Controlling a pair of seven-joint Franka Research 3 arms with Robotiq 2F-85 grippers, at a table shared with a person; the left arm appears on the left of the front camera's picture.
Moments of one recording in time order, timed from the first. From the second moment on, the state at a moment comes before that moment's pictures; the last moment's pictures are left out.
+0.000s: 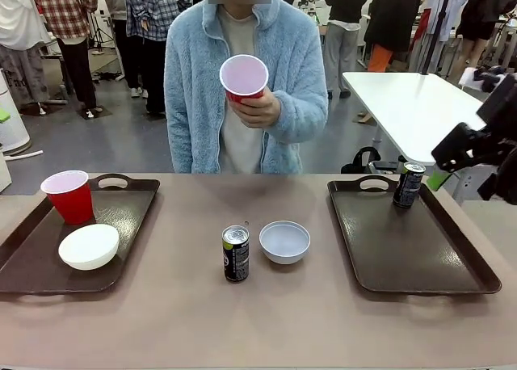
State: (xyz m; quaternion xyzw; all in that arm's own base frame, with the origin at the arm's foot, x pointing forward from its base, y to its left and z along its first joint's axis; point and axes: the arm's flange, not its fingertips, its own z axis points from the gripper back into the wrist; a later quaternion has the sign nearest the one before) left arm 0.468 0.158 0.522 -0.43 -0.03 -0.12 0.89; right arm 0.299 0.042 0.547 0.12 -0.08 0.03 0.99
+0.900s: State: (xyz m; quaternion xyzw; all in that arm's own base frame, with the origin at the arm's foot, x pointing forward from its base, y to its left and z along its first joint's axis) left arm 0.471 0.191 0.518 -0.45 -0.06 -0.08 0.89; right arm 0.266 -0.003 0.514 0.07 -0.01 0.03 1.00
